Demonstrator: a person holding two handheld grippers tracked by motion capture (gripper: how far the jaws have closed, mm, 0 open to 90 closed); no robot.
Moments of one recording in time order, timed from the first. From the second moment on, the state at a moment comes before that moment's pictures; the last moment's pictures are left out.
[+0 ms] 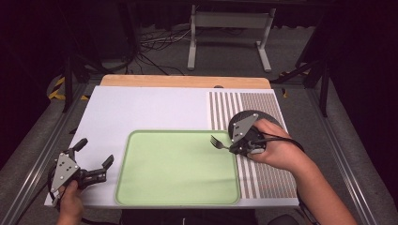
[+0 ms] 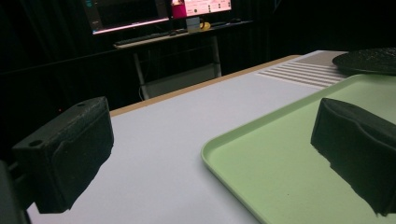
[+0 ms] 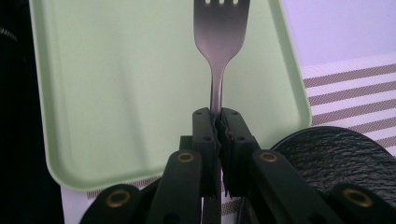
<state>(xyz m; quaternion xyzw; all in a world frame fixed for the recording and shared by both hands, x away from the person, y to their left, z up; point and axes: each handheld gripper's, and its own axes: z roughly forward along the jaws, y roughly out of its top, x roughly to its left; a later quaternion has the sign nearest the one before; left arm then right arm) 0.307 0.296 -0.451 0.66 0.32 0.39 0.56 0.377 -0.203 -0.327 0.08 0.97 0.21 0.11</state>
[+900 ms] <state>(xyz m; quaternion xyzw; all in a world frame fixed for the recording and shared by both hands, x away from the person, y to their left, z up) 0.307 0.296 -0.451 0.66 0.32 0.38 0.56 0.377 -0.162 -0.329 0.29 0.92 0.24 0.10</state>
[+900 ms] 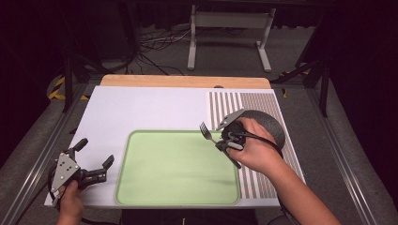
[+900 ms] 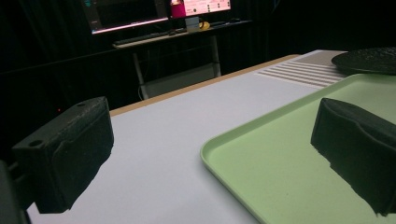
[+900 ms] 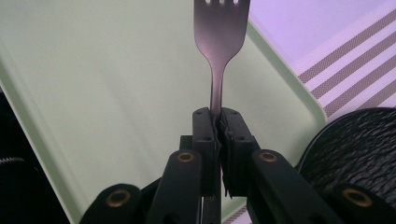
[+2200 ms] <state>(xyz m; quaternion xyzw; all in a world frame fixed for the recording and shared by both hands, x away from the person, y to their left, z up) 0.307 0.296 -0.451 0.66 0.32 0.38 0.56 0.387 -0.142 -0.352 0.53 0.83 0.17 0.03</state>
